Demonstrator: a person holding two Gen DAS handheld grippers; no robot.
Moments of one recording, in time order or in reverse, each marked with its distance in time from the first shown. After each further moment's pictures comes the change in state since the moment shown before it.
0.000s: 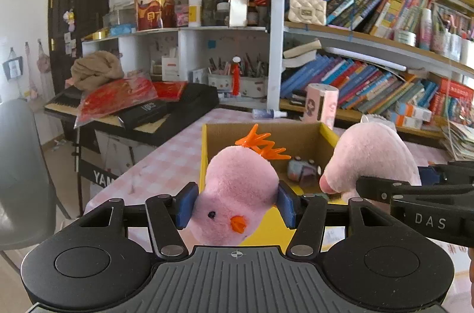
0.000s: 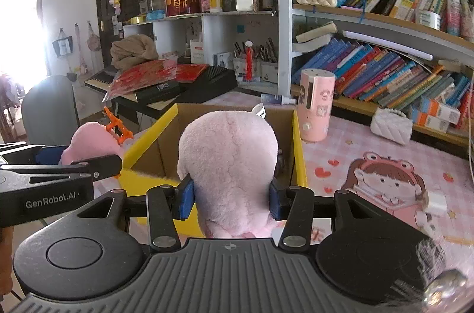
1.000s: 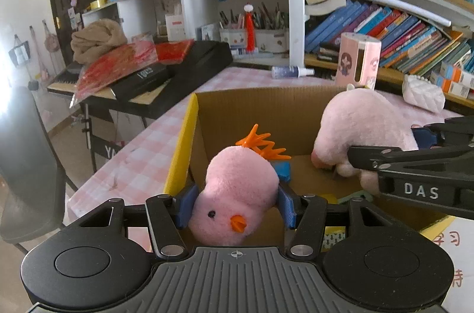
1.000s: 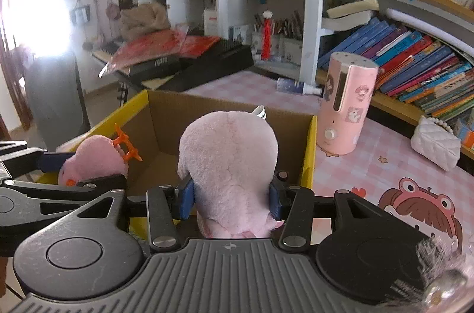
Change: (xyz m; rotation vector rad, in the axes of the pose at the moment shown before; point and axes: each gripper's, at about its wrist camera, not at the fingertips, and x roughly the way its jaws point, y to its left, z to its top) left arm 0.120 -0.029 0.012 0.040 0.199 0.121; right arm 0.141 -0.050 0.034 -0.090 0.128 0.111
